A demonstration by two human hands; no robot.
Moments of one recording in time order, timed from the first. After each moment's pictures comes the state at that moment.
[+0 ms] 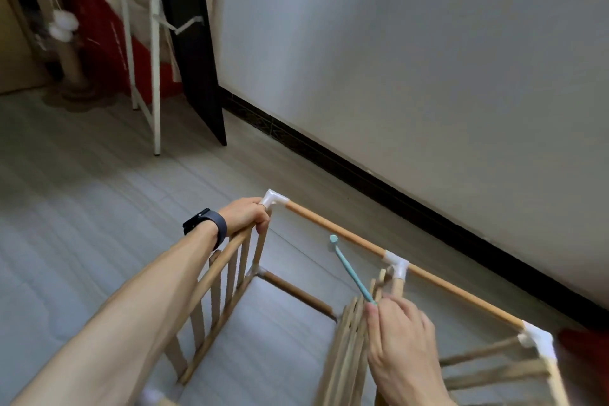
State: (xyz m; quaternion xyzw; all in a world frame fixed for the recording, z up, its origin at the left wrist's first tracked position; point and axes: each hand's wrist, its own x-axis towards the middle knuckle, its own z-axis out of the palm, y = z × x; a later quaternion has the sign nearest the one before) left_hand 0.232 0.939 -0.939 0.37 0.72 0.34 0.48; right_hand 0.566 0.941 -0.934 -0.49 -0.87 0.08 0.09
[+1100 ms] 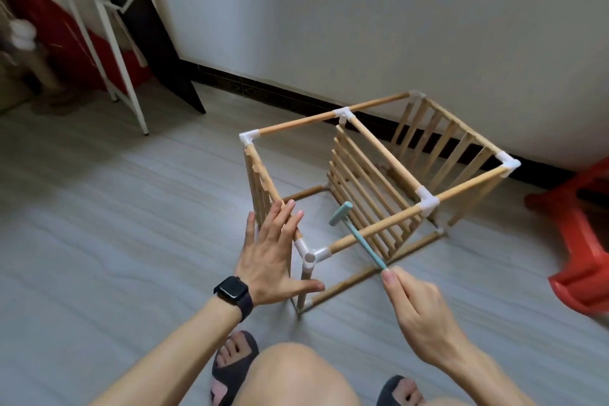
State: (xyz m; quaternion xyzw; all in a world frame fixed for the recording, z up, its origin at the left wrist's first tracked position) left_hand 0.449 0.779 -1.005 0.69 0.68 0.24 -0.01; right_hand 0.723 0.814 -0.928 -0.43 -0.81 0.32 0.23
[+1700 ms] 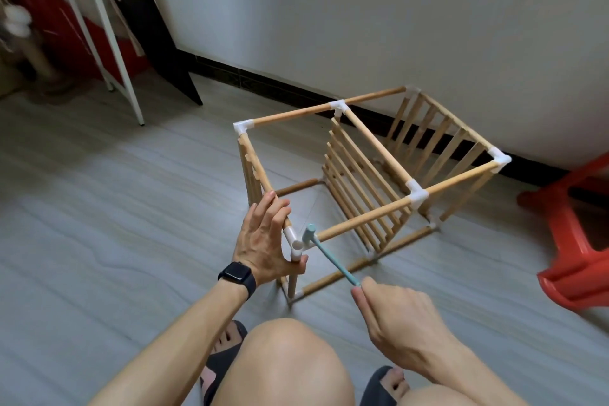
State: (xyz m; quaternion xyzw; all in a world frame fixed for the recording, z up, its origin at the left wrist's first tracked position) left_hand 0.450 0.798 -1.020 0.68 0.67 0.30 -0.04; right_hand 0.727 0.801 -0.925 -0.36 -0.92 0.12 0.11
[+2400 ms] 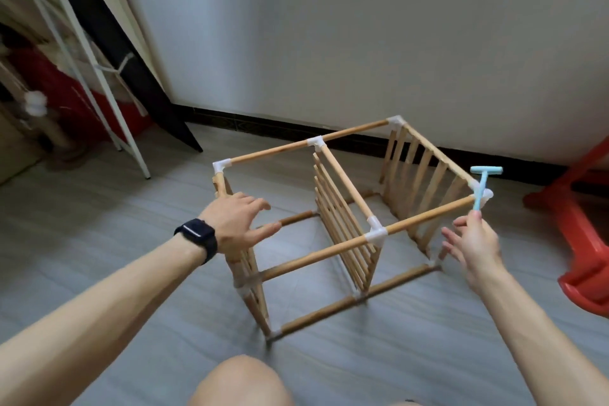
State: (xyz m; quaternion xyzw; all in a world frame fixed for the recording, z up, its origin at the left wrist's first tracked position) left_hand 0.405 0.846 -0.872 0.70 0.71 -0.04 0.03; right_hand 0.784 0.964 -0.927 -0.63 -0.34 0.51 0.47
